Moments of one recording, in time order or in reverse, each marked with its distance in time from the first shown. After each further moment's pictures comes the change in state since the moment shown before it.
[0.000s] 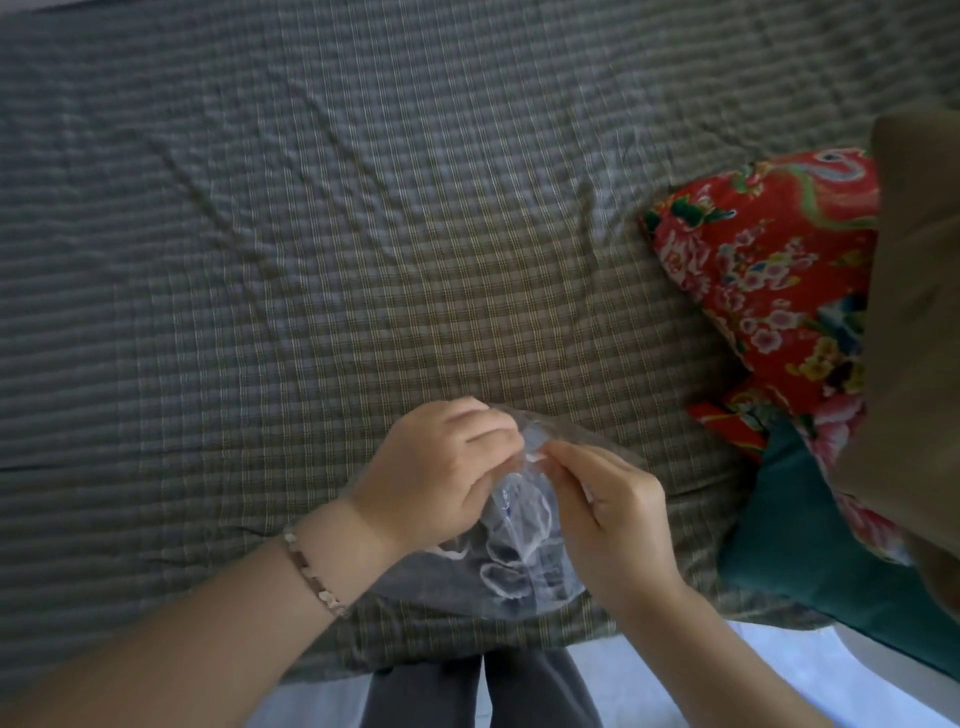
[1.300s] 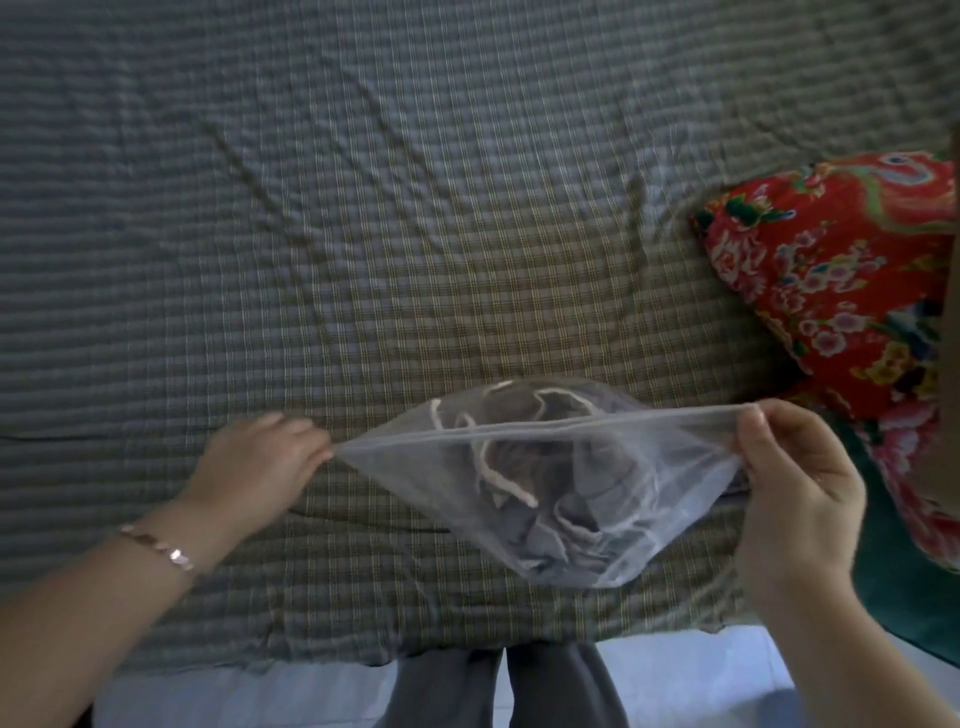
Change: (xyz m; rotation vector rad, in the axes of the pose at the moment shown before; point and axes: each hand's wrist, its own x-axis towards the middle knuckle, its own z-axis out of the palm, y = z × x) left_hand -0.135 -0.096 -0.062 0.375 -0.397 -0.526; right_hand 0.017 -0.023 -0.026 0.548 0.444 0.667
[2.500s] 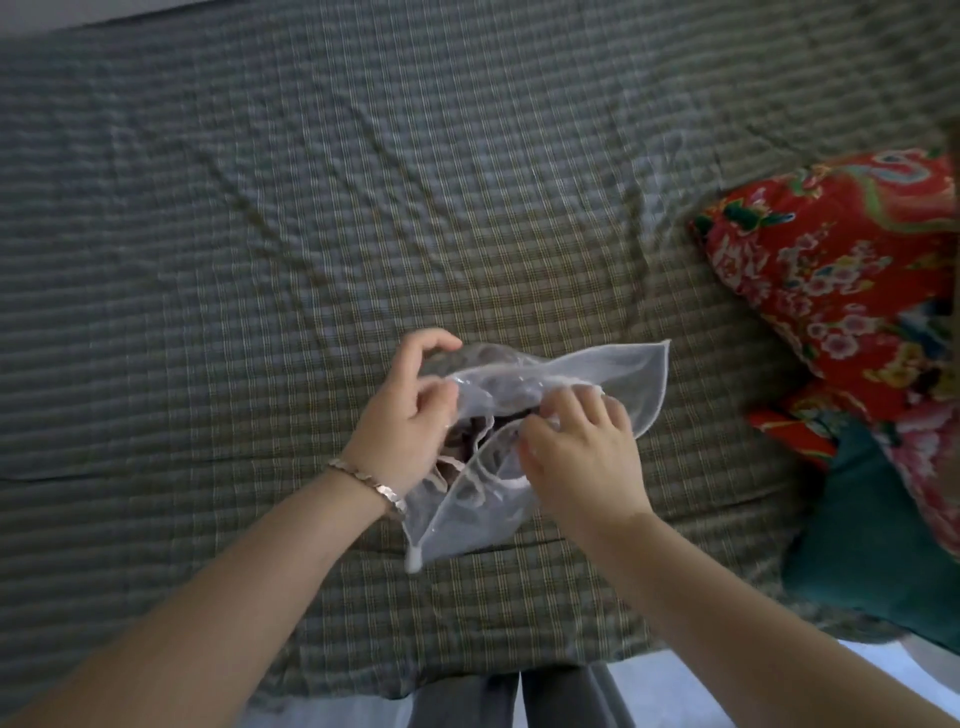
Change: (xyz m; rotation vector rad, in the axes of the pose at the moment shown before) left_hand 0.063 0.079 -0.057 -1.035 0.092 -0.264; right_hand -0.009 0.054 0.098 -1.230 -0.579 -0.878
